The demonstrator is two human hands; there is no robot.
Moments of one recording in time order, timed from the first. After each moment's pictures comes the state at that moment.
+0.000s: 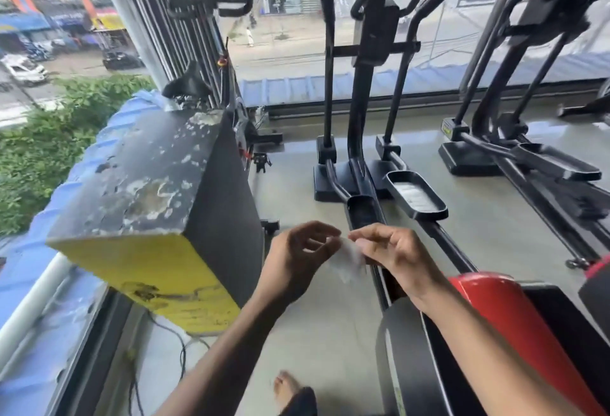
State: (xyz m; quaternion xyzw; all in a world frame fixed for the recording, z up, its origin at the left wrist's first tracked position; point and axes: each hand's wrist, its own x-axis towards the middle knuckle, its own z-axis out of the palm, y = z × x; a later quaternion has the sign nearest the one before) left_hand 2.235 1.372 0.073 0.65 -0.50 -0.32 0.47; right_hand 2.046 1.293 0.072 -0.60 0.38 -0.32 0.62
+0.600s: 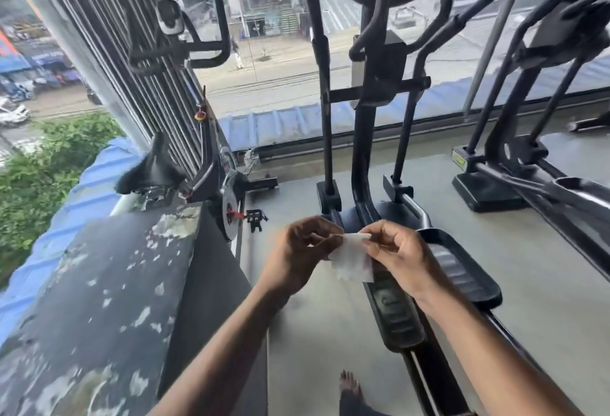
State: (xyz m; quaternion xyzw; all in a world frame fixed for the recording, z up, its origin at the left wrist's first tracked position) left_hand 2.408 1.015 0.092 0.58 -0.52 -0.40 0.48; right_hand 2.211 0.961 0.075 -0.61 0.41 -0.38 0.56
